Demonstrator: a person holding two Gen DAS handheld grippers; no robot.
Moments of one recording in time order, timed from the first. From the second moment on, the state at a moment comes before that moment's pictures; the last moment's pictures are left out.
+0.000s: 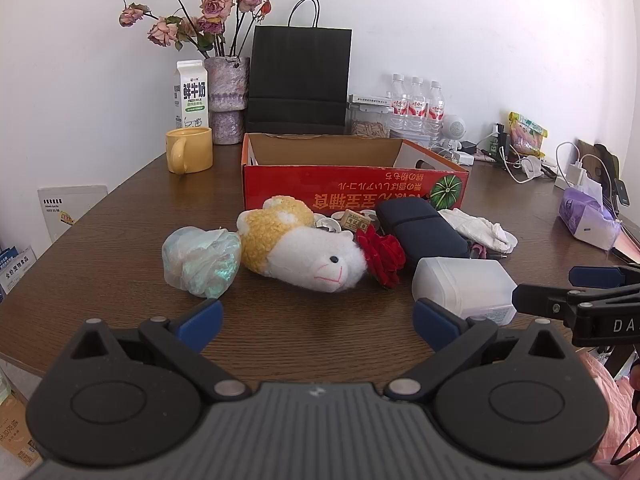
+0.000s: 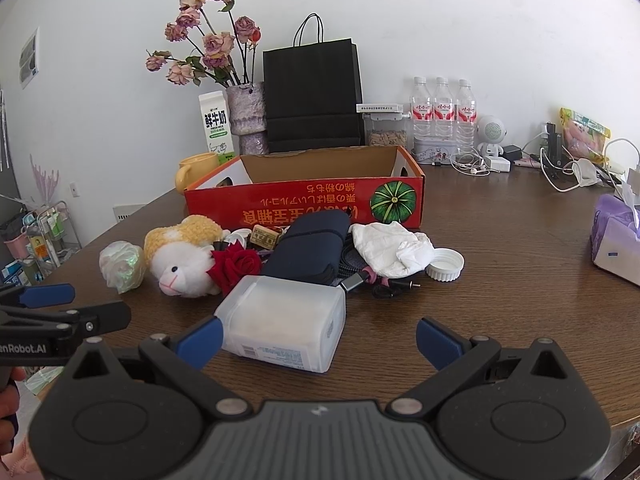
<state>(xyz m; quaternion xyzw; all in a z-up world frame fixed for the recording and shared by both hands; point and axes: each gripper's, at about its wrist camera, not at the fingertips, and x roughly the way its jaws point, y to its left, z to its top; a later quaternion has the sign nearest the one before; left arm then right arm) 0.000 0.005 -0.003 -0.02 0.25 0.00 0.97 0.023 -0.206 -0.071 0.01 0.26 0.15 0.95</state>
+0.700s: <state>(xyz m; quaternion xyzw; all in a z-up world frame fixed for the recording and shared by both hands) 0.000 0.004 -0.002 -0.02 0.25 0.00 0.97 0.023 -0.207 -0.073 0.01 0.26 0.15 0.95</state>
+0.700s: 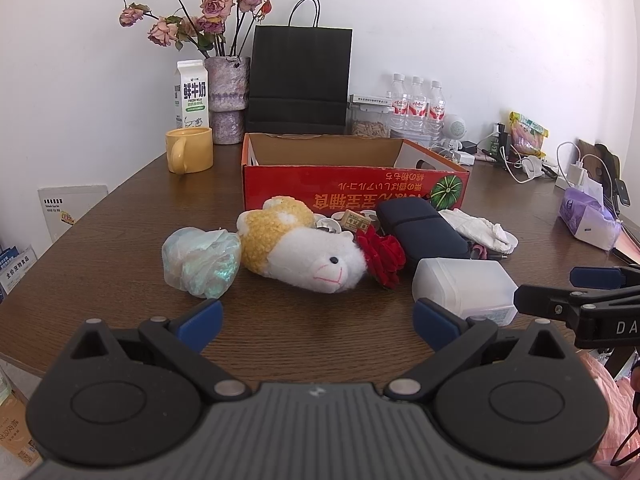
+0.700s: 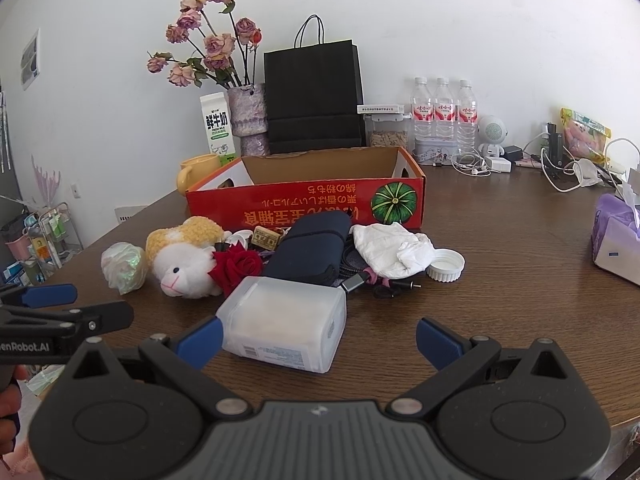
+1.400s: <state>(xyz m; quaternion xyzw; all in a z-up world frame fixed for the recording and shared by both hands) -0.001 0.004 -0.001 -0.03 0.25 0.00 0.97 0.020 -0.207 -0.069 0.01 0.26 0.15 0.95</state>
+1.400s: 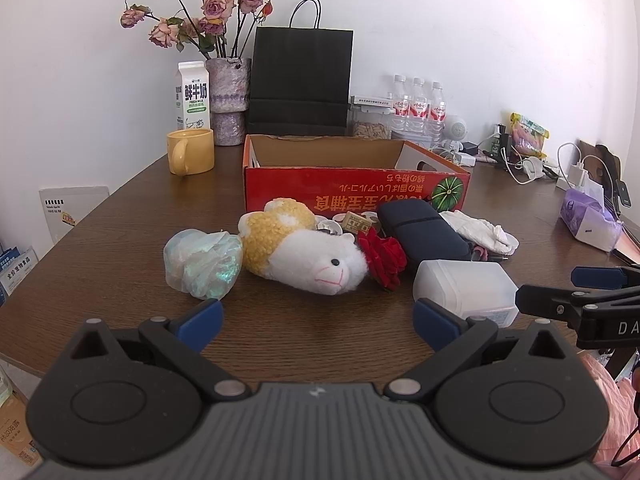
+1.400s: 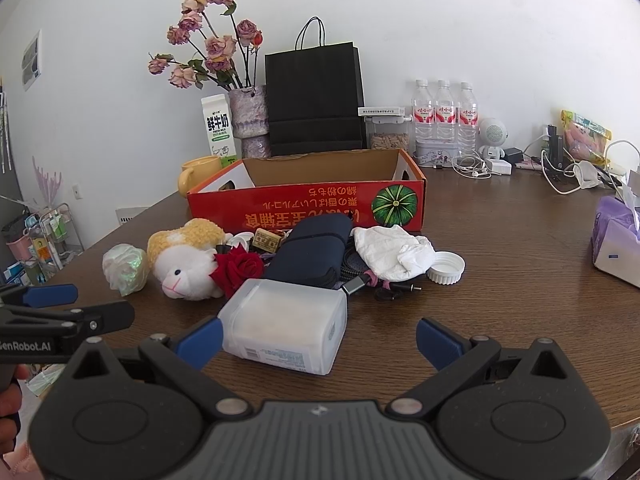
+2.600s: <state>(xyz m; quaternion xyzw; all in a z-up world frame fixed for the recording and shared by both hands) 0.000 0.008 -0.002 -0.03 0.25 0.01 0.97 0.020 -0.205 -0.071 0.01 0.26 0.16 0.95</state>
